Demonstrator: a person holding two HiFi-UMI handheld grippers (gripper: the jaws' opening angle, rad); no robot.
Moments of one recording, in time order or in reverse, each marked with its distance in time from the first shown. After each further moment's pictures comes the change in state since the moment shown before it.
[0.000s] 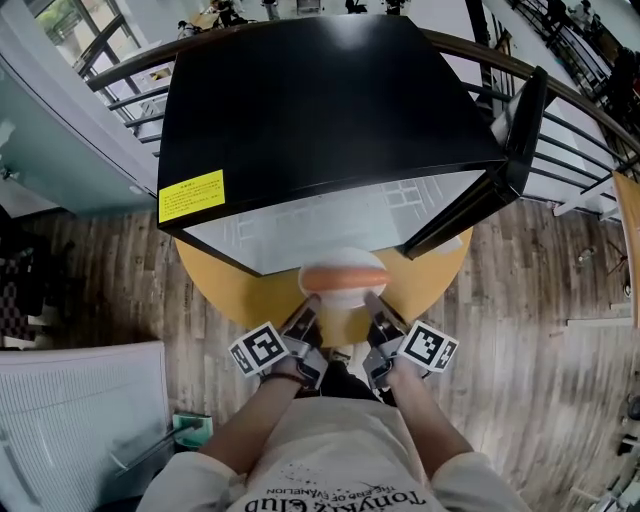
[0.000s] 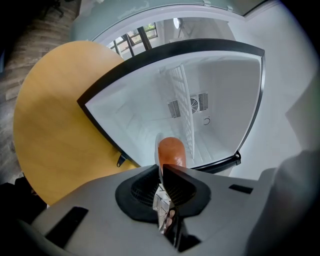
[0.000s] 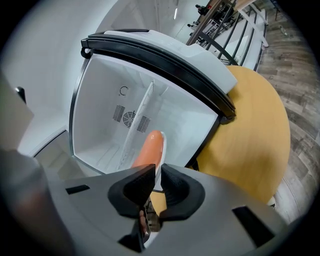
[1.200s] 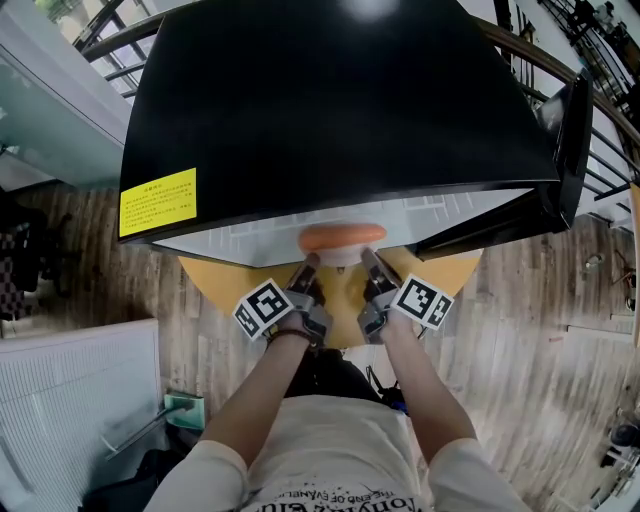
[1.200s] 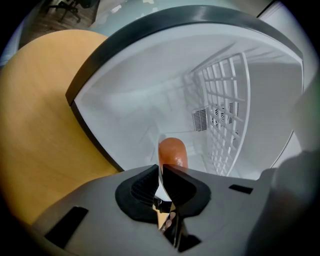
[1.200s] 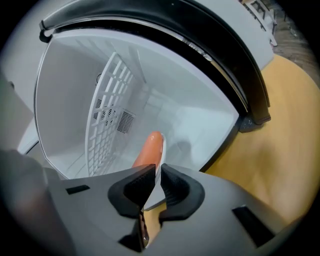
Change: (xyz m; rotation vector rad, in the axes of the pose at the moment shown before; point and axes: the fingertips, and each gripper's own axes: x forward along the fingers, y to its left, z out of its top) left arm 0.079 0.063 0.054 -0.083 -0.143 0.094; right arm 0.106 -0.054 0.038 -0.032 0.044 -0.018
